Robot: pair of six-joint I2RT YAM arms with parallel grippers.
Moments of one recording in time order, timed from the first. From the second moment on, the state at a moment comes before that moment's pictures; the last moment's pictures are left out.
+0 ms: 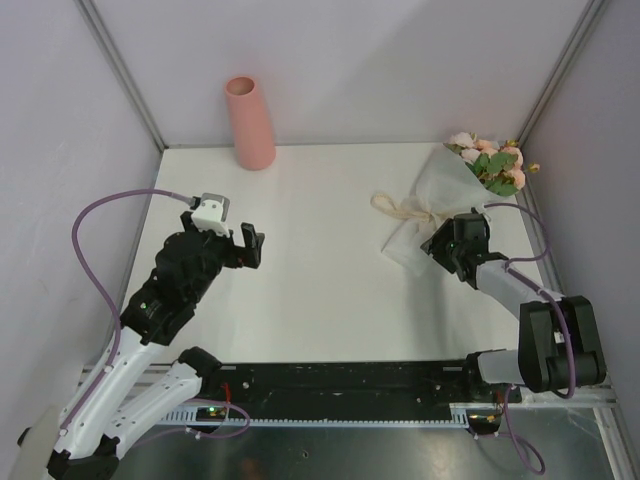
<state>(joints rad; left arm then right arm) -0.53 0.66 0.85 -0.44 -0.23 -0.13 0.14 1.32 0.62 -0.06 0.02 0.79</state>
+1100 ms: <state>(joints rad) -0.53 0.70 0.66 -0.45 -0.05 -0.50 0.69 1.25 0.51 -0.02 -0.04 0.84</state>
